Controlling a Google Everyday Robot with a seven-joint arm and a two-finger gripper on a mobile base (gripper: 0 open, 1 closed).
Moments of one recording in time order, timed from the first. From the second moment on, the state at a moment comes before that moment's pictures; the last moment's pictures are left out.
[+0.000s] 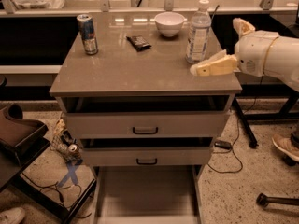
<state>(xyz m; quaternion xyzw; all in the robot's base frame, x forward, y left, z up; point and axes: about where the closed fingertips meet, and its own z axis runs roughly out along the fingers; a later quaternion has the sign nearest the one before) 0.607 -0.167 0.961 -0.39 0.67 0.13 0.62</state>
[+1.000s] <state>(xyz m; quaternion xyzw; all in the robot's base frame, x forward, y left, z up) 0.724 -0.188 0.905 -0.21 0.69 0.22 0.65</state>
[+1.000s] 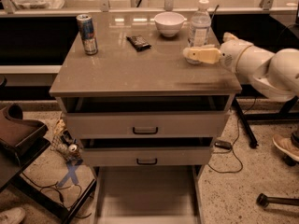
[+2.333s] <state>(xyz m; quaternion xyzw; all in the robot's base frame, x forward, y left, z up) 0.802 -0.205 0.900 -0.24 0.68 0.24 0.65</state>
